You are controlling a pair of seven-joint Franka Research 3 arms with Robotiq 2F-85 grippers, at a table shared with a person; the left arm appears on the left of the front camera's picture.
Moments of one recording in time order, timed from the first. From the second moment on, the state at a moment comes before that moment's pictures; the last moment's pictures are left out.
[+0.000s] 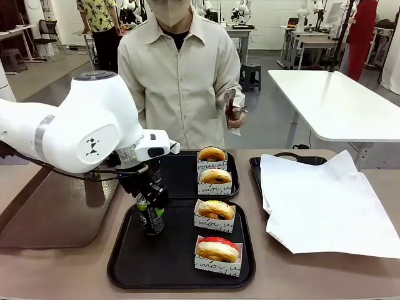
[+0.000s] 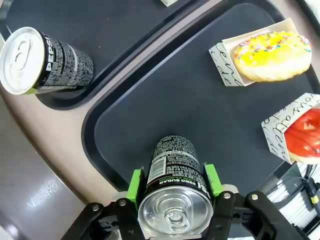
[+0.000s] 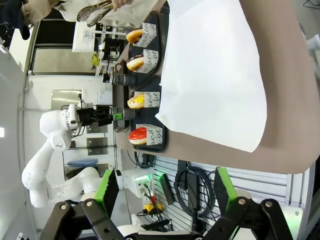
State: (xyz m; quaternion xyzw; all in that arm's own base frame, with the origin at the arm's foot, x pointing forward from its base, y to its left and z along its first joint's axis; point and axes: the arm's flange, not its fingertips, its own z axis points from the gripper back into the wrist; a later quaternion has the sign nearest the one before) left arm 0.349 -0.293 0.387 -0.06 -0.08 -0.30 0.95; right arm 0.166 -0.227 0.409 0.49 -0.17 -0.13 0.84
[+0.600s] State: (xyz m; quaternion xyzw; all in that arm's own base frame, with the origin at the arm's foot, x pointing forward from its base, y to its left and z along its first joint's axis) left arm 0.347 -0.291 0.381 -0.04 -0.08 -0.31 0.95; right arm 0.166 -0.227 0.409 0.49 -0.17 -0.13 0.84
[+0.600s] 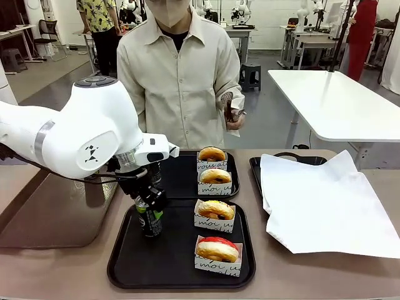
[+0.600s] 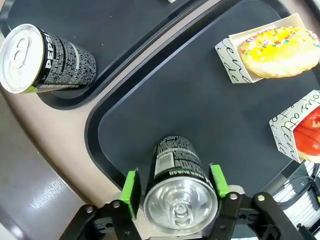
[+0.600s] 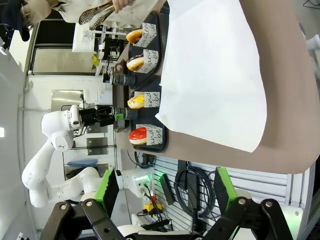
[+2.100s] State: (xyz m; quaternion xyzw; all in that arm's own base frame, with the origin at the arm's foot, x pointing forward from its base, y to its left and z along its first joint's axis) left arm 0.361 -0.157 0.497 0.01 -0.09 -0.17 0.98; right arm 0.166 -0.227 0.409 0.49 -0.17 -0.13 0.84
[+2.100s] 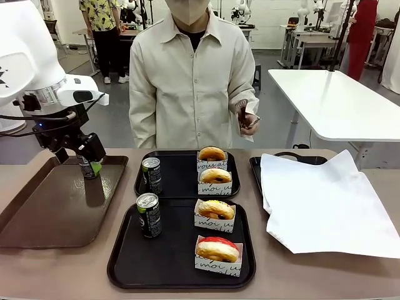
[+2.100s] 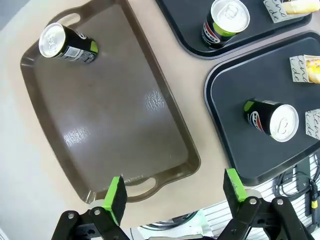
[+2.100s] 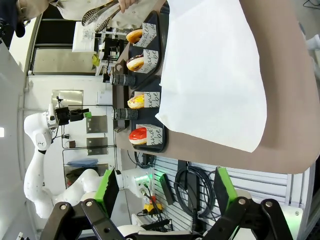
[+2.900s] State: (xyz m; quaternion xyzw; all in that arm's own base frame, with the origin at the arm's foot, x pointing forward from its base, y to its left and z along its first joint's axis) left arm 0.372 -0.104 0.534 -0.15 -0.07 -0.16 0.97; right arm 0.166 -0.227 0.409 0.49 -0.17 -0.13 0.84
